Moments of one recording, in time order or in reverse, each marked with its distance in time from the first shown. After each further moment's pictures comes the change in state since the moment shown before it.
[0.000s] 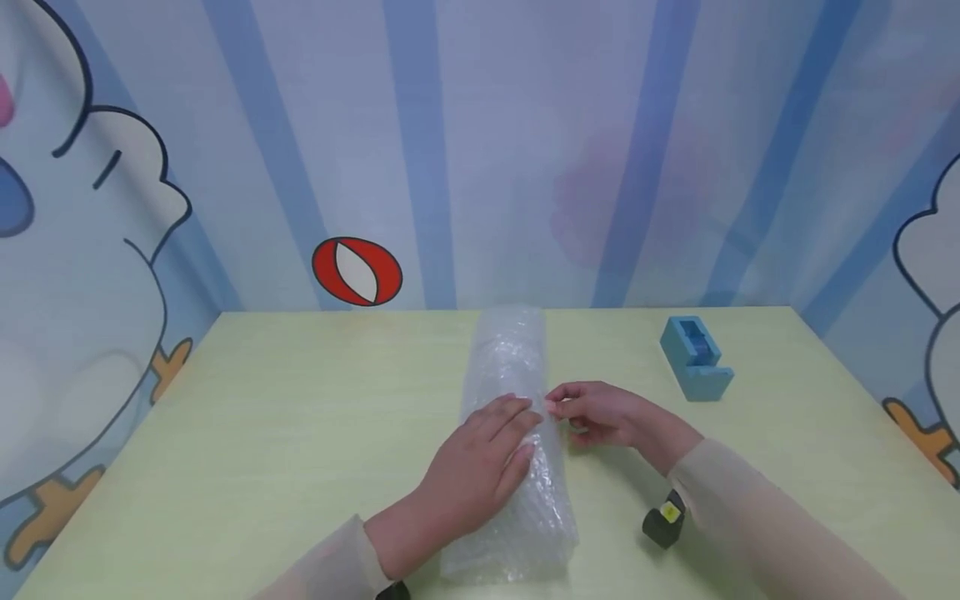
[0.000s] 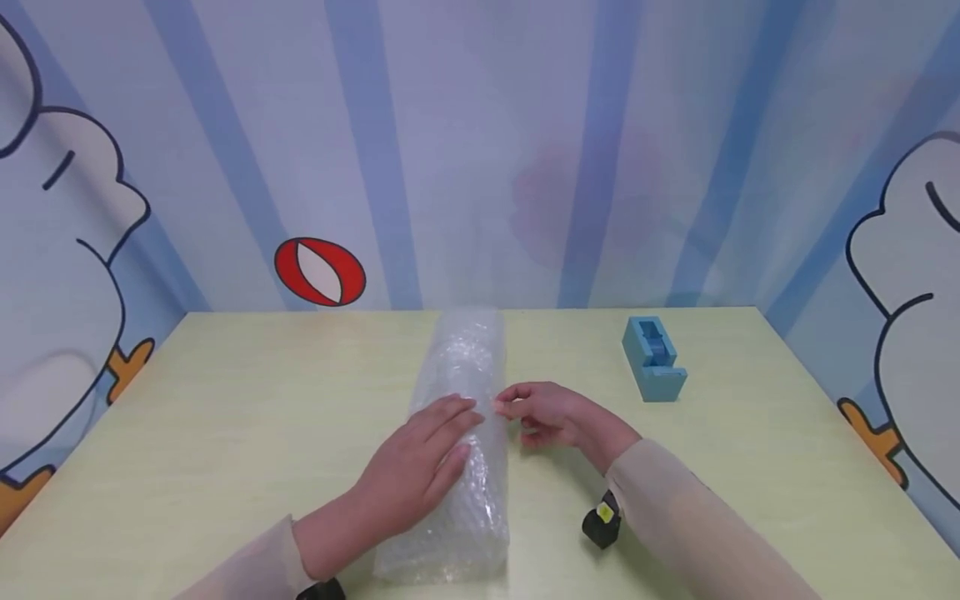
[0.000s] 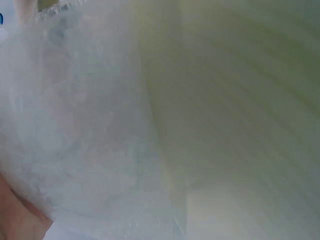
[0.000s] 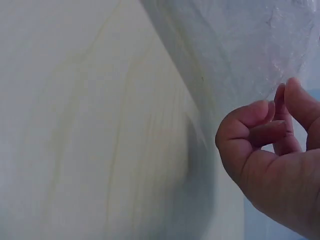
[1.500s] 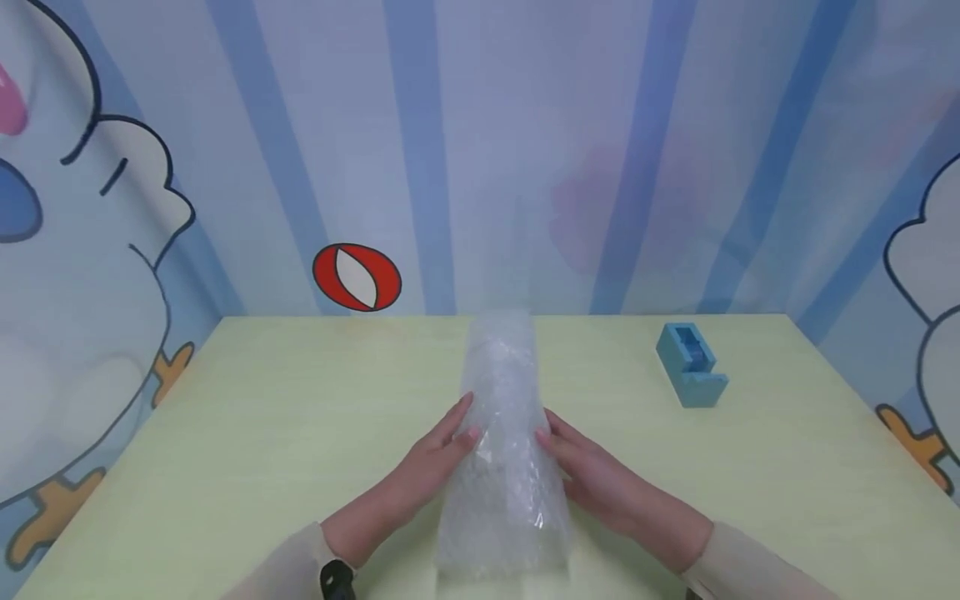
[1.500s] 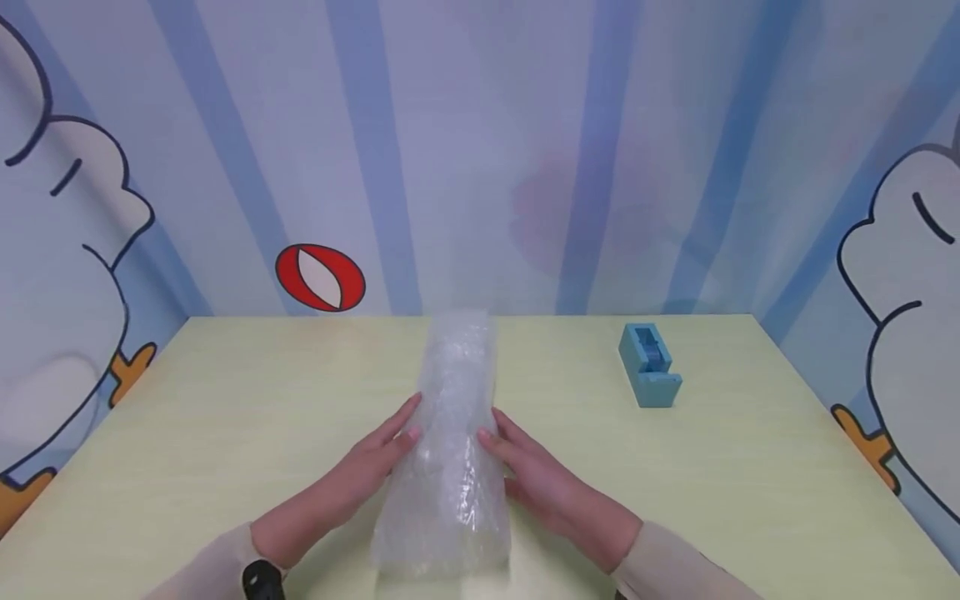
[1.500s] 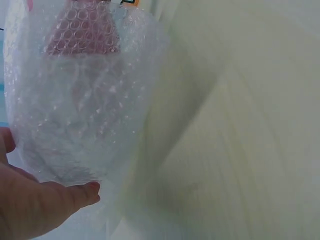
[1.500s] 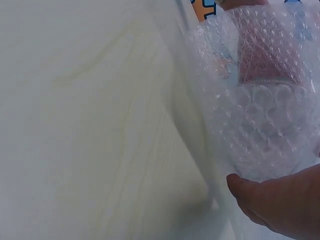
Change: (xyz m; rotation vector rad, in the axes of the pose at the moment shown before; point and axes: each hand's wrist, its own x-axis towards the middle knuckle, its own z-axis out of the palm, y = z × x) left_hand -0.017 -0.029 -0.014 -0.972 -0.204 -0.716; right_hand -0.050 0.023 0.060 0.117 0.016 -0.200
